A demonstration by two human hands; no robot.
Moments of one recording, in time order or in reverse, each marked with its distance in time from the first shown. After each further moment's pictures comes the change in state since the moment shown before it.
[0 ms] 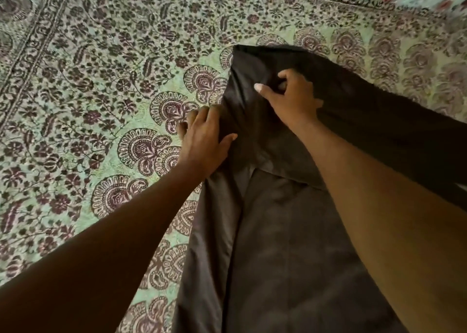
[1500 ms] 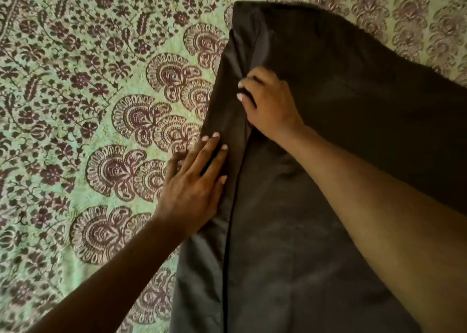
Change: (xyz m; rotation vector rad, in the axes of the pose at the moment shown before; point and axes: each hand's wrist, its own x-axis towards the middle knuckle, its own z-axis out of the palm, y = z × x) left_hand -0.134 -0.045 0.014 0.254 -0.069 0.289; right_hand -0.058 0.004 0.053 -0.387 -0.073 -0.622
